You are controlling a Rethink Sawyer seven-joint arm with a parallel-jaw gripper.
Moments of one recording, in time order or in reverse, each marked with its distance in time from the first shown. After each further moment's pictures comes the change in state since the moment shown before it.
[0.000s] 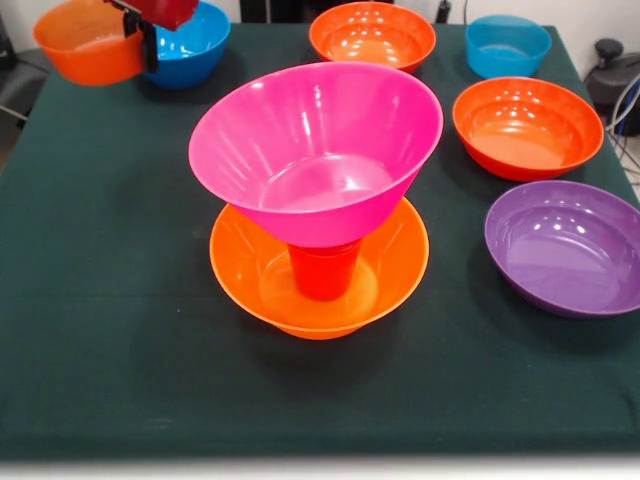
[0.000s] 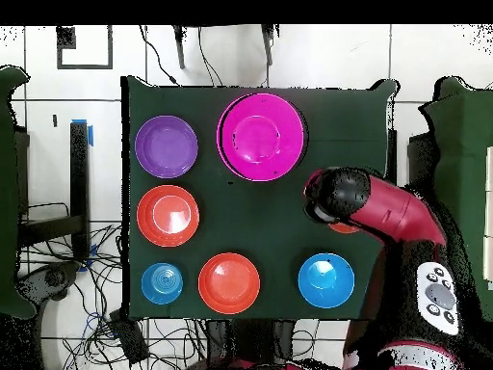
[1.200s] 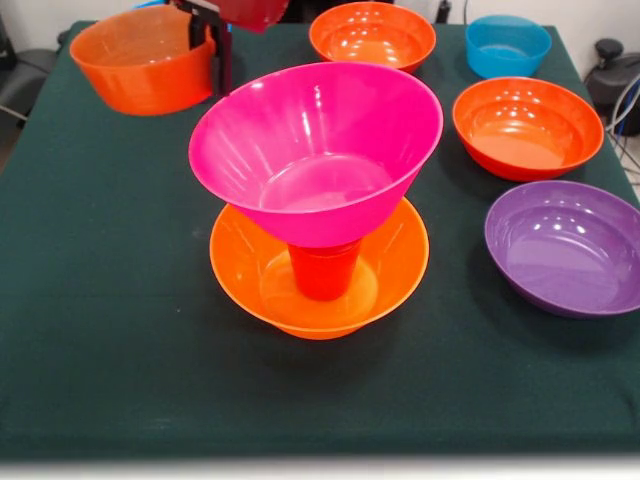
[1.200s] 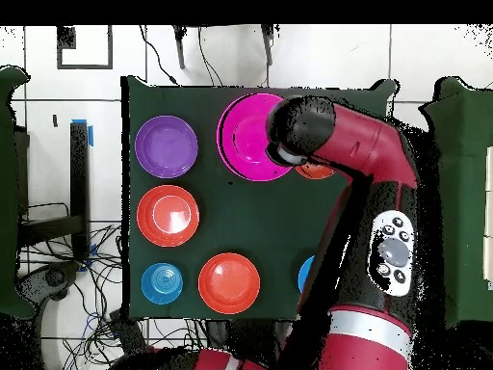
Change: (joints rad) arm 0.162 0.048 -0.023 -0.296 0.127 0.173 0.065
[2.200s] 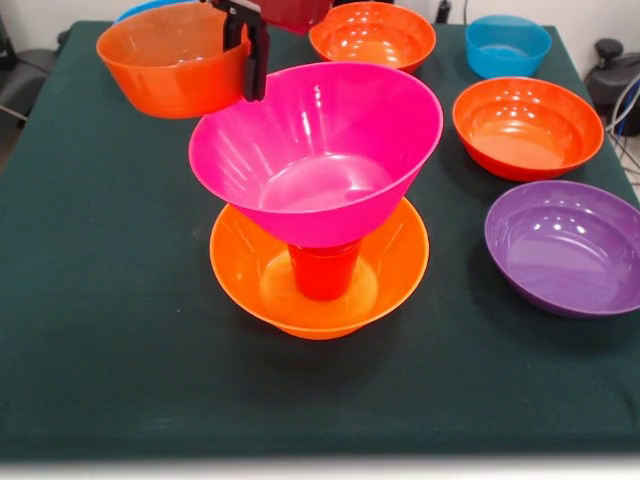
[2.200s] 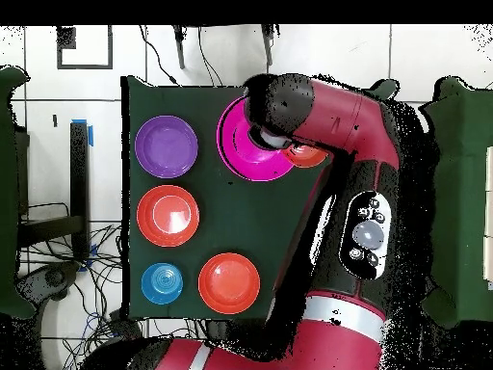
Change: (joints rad) arm 0.058 0.042 -0.038 -0.118 0.011 0.081 0.059
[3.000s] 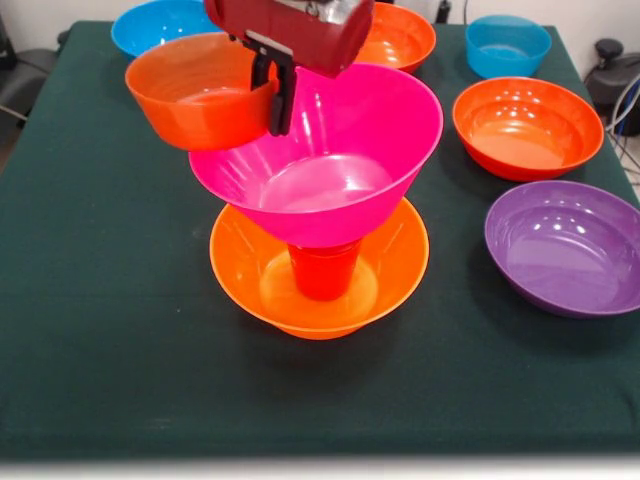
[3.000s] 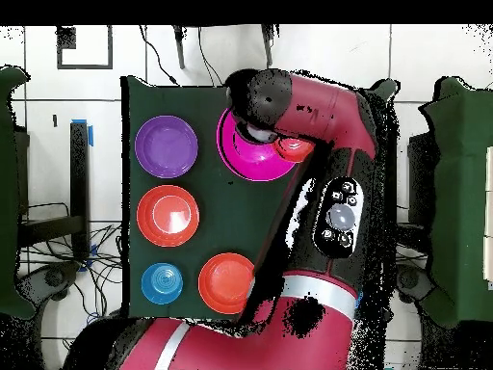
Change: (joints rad) arm 0.058 0.092 -0.050 -0.074 0.035 0.000 0.050
